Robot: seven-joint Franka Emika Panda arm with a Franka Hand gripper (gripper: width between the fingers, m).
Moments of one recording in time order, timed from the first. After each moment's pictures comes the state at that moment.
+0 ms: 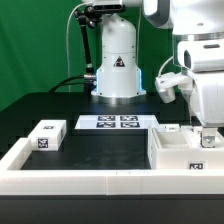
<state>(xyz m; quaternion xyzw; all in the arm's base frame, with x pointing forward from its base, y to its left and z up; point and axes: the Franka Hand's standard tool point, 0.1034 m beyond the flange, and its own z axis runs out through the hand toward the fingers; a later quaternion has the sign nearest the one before) 0.576 0.106 0.058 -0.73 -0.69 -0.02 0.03</state>
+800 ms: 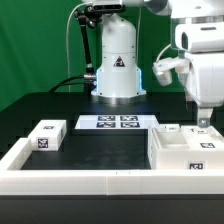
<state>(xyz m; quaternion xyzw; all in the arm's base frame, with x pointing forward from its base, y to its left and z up) 0.546 0.103 0.087 -0.72 -0.69 -0.01 0.02</state>
